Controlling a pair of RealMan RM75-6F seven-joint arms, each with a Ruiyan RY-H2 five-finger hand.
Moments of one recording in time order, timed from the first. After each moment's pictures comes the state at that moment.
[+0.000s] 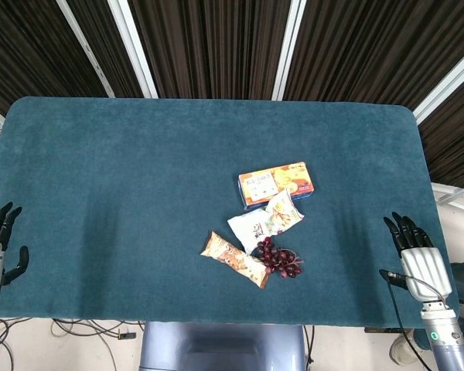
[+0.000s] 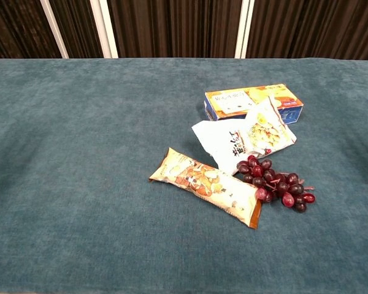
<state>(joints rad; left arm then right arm) -0.09 -1.14 -0.07 -1.65 1.45 1.50 0.01 0.15 -1.28 0.05 -1.42 -1.55 1.48 -0.04</state>
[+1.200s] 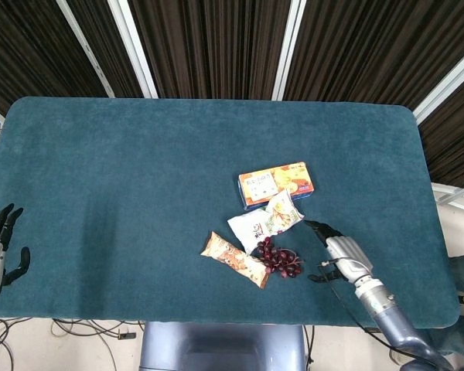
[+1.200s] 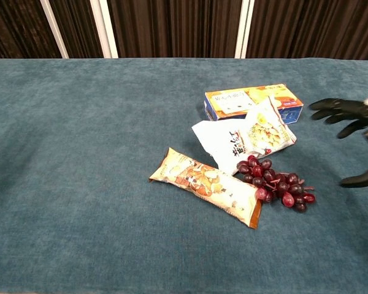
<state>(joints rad) -0.09 -1.13 -0.07 -1.67 1.44 1.48 0.00 0.42 -1.27 0.09 -1.74 -1.34 0.99 0.10</state>
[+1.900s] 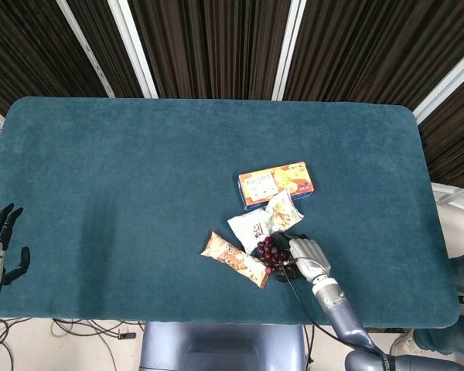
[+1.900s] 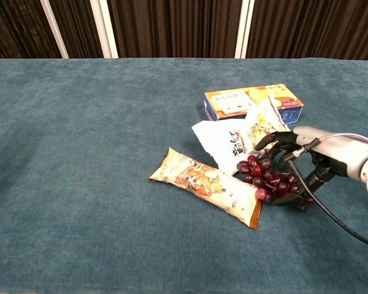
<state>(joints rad) -0.09 -1.12 -0.07 -1.68 1.42 1.46 -0.01 0.50 -1.56 0.13 -1.70 -1.05 1.04 -0.24</state>
